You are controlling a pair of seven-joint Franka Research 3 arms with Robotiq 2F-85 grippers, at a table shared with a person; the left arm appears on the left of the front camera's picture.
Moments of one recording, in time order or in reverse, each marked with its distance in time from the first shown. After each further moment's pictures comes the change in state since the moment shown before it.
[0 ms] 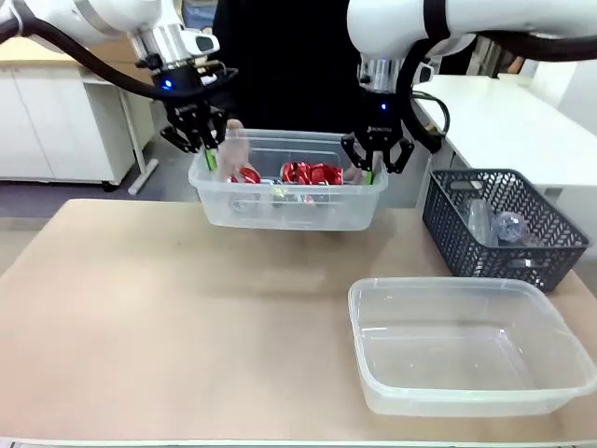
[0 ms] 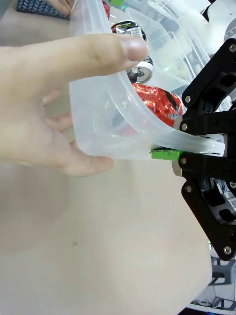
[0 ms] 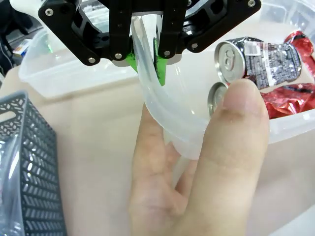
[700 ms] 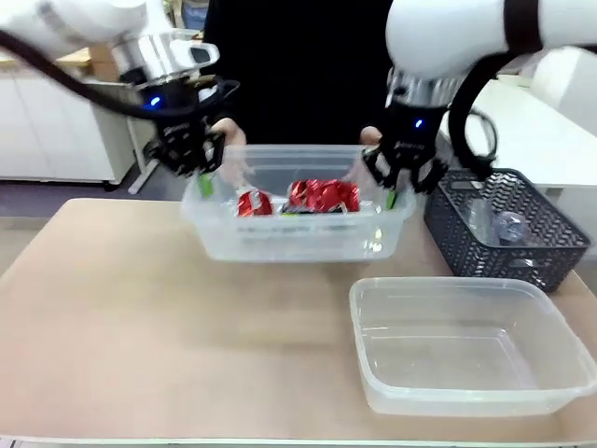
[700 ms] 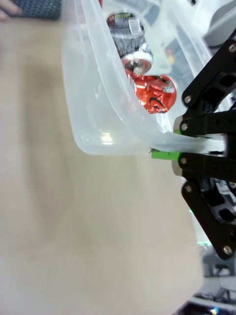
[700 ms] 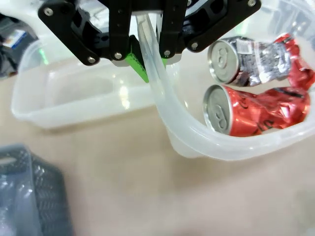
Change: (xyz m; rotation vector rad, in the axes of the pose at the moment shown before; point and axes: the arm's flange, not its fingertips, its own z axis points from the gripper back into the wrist) left arm -0.090 -0.027 -0.009 0.021 -0.018 -0.074; right arm -0.096 -0.038 0.019 0.051 -0.101 -0.005
